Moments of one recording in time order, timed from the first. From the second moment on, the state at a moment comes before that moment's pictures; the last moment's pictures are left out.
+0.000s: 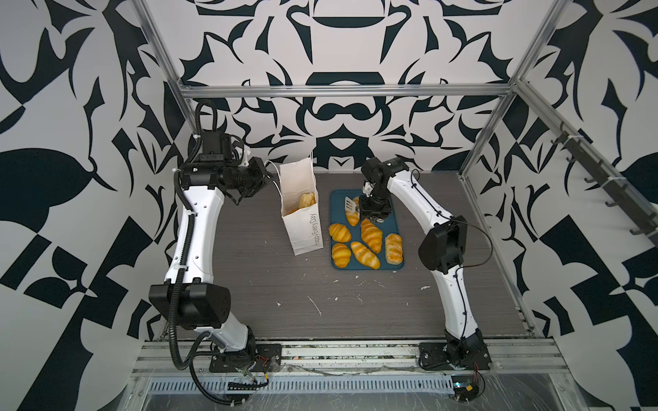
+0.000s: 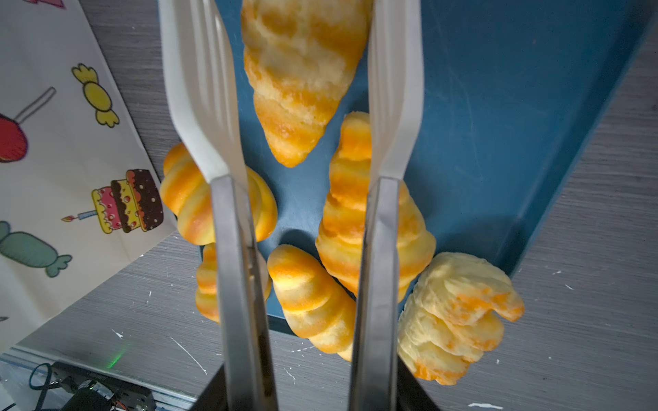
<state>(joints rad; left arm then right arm) 0.00 1.60 1.89 -1.08 0.58 -0.58 0.45 2.31 2.36 -1.50 -0.17 0.39</state>
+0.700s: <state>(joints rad) 0.01 1.60 1.89 -1.08 0.58 -0.58 0.49 2.45 2.52 -1.57 -0.14 0.39</state>
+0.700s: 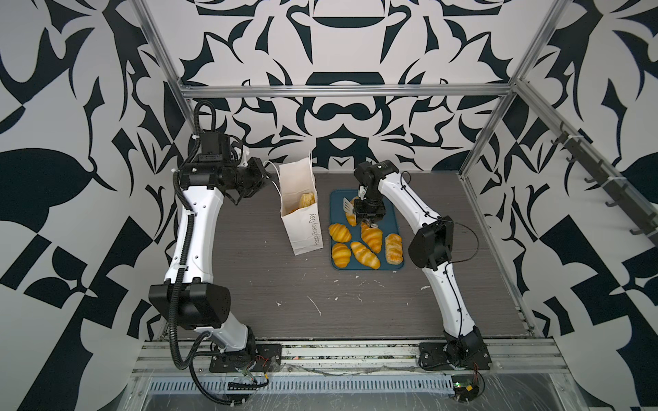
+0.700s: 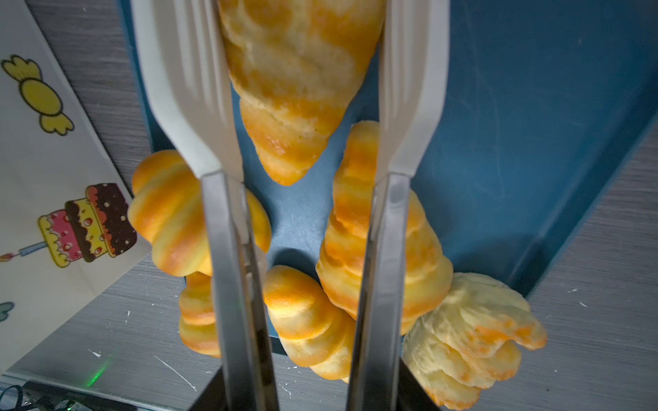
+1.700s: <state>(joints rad) 0.01 1.59 1.88 -1.08 0.58 -0.58 0.47 2.38 2.52 -1.53 -0.12 0.38</state>
